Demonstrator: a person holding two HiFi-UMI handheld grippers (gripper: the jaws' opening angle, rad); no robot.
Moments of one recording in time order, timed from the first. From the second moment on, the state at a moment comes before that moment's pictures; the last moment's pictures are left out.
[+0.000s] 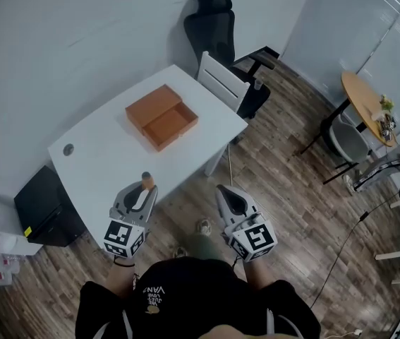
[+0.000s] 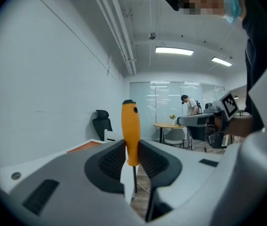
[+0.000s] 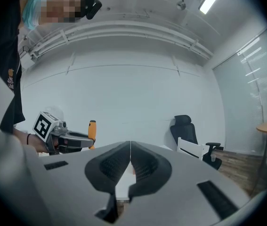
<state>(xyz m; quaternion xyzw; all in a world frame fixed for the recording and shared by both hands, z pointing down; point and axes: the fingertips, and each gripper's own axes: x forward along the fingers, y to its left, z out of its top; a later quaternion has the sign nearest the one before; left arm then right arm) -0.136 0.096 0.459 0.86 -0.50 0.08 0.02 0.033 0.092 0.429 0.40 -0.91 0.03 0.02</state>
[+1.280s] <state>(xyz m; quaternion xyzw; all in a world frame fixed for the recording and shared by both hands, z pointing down) -0.121 -0.067 0.456 0.78 -0.62 0.09 0.03 0.035 -0.111 0.431 0.26 -0.97 0.03 0.03</state>
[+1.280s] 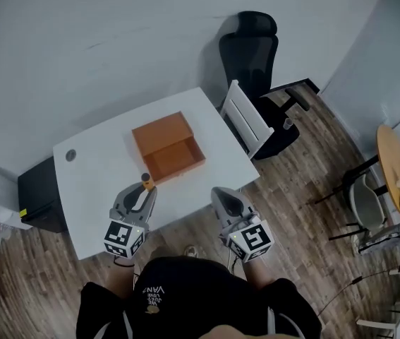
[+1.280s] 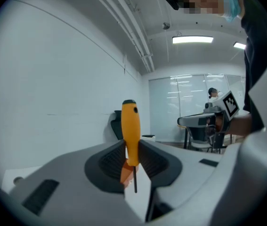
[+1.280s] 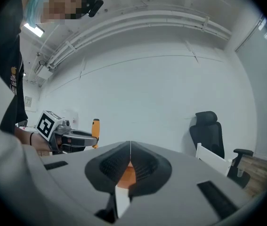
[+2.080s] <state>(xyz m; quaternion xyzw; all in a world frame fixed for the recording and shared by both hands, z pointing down) -0.151 -0.119 0.459 0.80 -0.59 0.10 0.03 0.002 -0.149 0.431 0.28 -0.96 0.03 0.02</state>
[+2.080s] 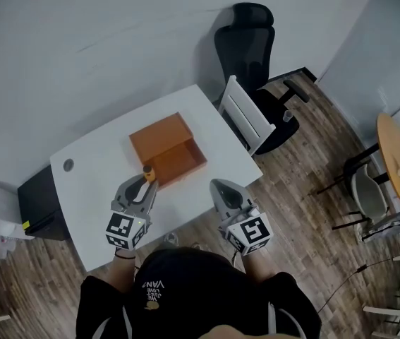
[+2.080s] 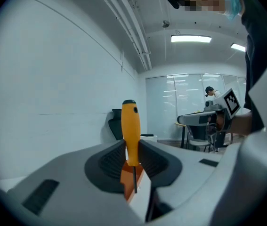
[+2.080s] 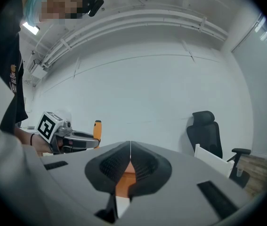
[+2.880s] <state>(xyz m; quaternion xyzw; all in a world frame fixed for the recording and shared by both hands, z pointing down) -0.163 -0.187 0.481 0.84 -0.53 0.12 0.04 0.002 -0.184 0.432 0.36 -0.93 0.04 0.03</state>
